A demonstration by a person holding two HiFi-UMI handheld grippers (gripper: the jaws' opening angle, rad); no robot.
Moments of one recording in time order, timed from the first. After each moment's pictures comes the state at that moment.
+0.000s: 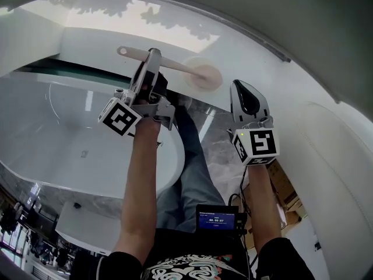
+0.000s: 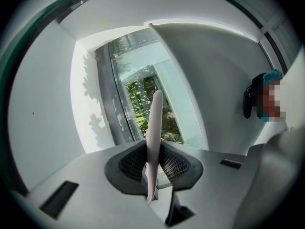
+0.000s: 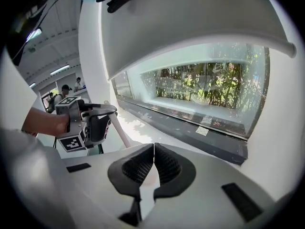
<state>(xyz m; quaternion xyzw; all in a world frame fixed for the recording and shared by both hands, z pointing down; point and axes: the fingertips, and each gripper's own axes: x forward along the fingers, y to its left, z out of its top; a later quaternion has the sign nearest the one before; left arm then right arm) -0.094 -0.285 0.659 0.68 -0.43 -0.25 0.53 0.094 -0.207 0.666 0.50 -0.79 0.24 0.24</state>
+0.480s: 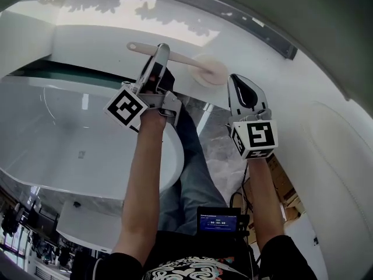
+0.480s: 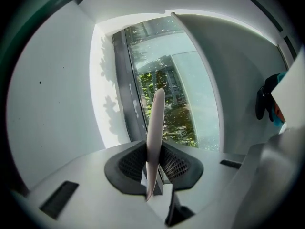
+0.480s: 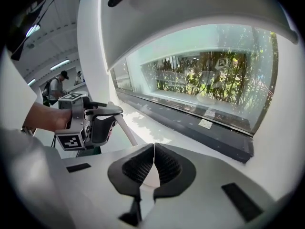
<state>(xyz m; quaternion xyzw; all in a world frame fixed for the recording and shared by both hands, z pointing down) -0.073 -0.287 0.714 0.62 -0.44 -0.23 0.61 0.091 -0.213 0.703 0.49 -0.79 0.25 0.28</state>
